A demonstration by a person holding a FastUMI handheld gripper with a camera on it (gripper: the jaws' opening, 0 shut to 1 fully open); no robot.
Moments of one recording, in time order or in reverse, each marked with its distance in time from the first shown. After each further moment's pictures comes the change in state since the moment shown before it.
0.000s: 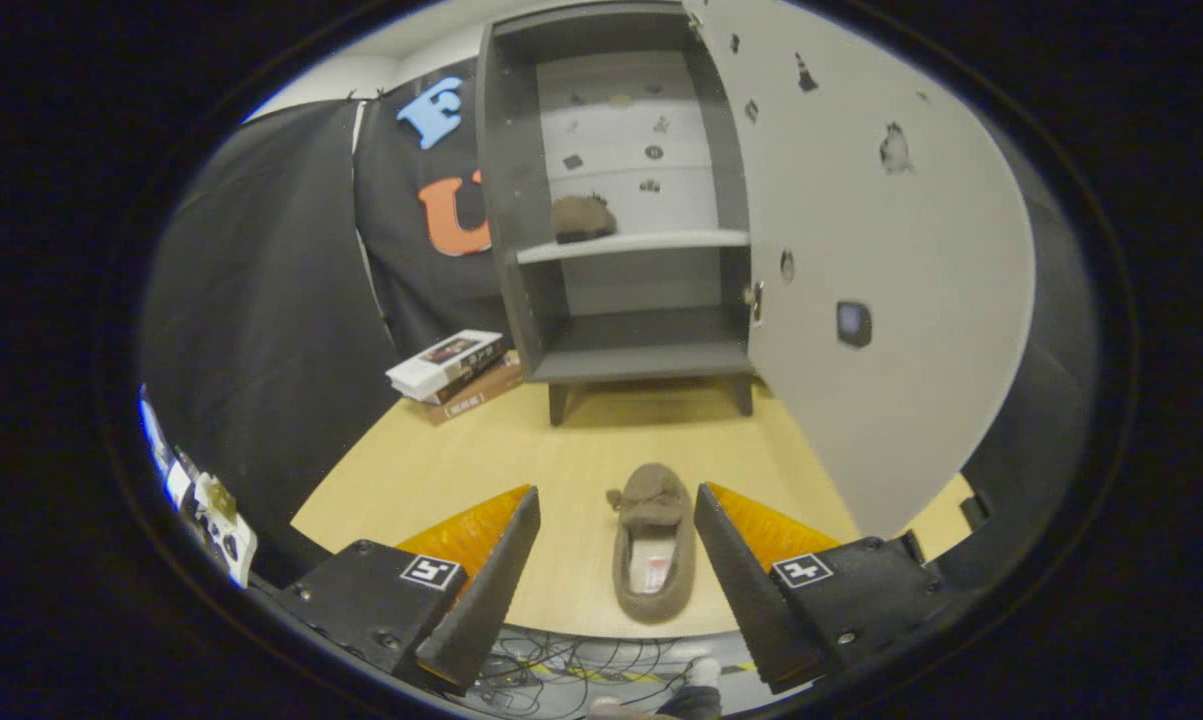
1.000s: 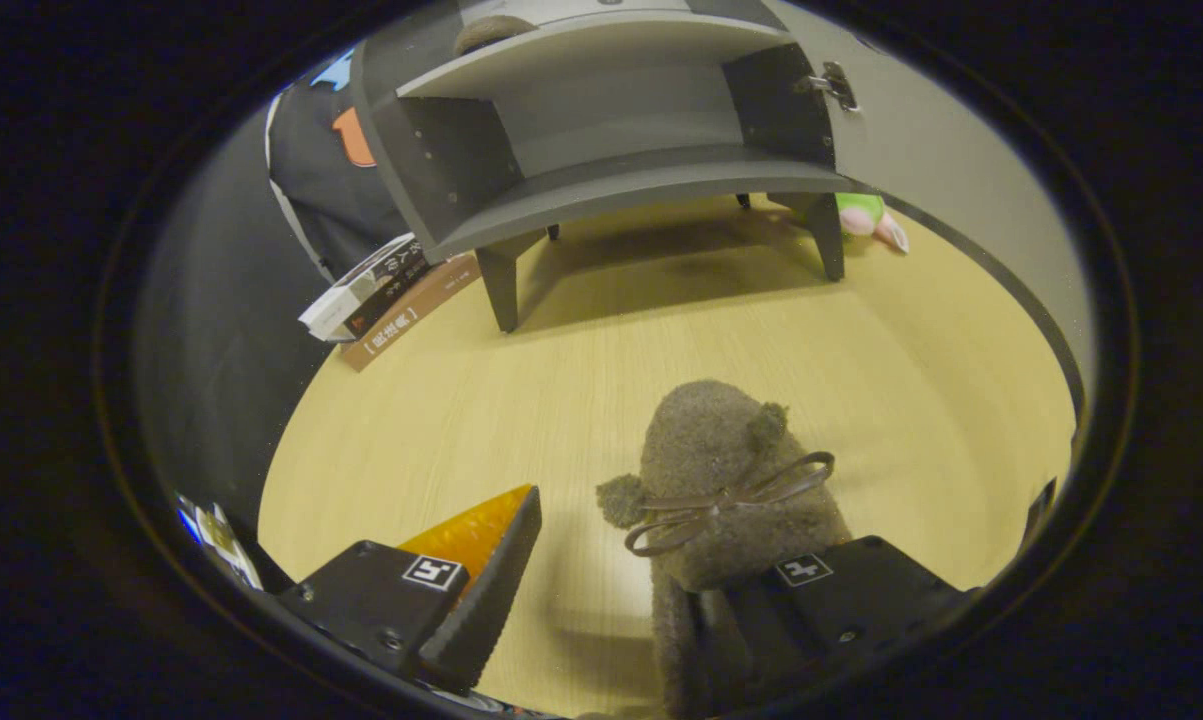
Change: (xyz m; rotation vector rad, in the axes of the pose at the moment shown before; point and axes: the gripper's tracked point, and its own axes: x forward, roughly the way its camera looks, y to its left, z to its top) arm 0.207 -0.010 -0.063 0.107 0.285 -0.005
